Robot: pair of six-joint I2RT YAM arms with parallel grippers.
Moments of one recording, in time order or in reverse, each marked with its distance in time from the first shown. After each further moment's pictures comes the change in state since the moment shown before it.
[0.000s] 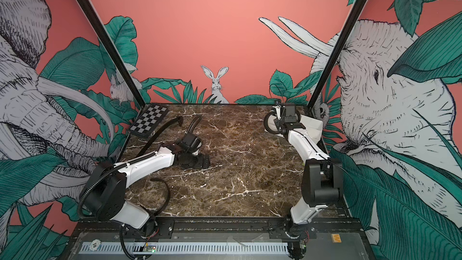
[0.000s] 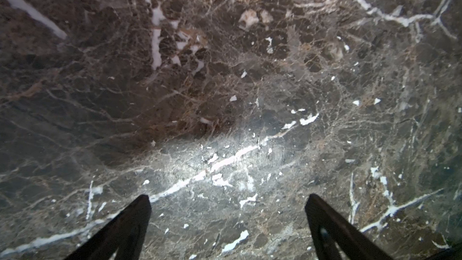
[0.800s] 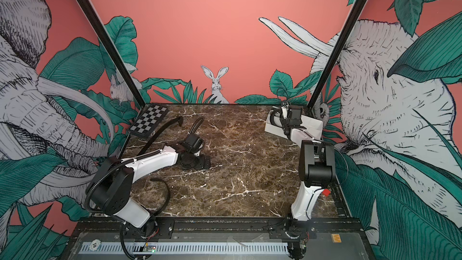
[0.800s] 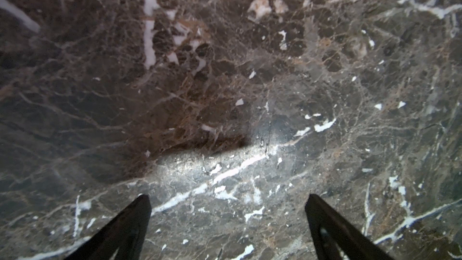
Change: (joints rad) left arm 0.000 0.055 0.008 0.016 0.007 0.001; right arm -0.106 0.226 -0.040 0.362 -0.092 -0.063
